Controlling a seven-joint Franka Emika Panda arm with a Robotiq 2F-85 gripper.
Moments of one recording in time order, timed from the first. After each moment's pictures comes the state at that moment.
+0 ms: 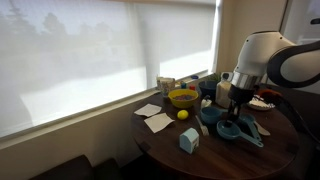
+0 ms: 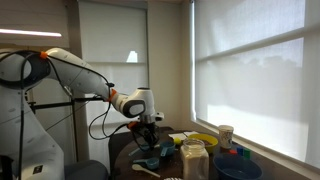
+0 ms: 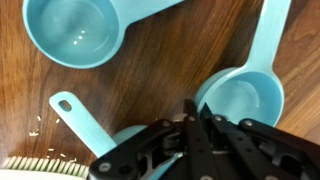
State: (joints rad) arm 0.17 -0.36 0.06 -2.56 0.10 2.37 -0.17
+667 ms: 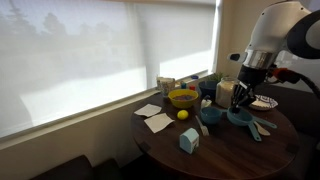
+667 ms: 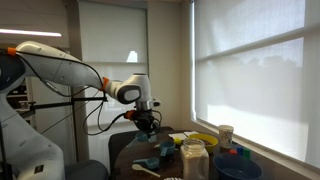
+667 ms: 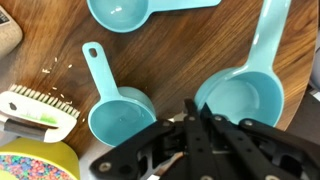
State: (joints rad) arm 0.19 -0.52 0.01 -2.50 0.11 2.19 -0.48
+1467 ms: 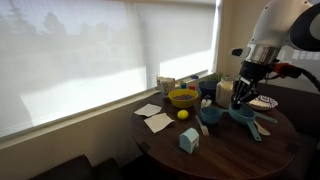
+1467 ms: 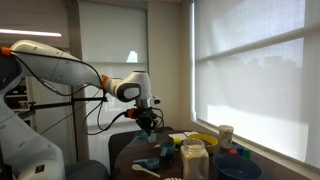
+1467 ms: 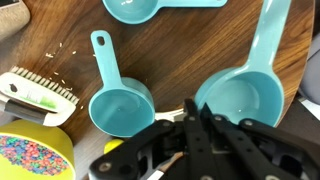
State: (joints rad) arm 0.21 -0.53 -0.02 -2.49 0.11 2.16 -0.57
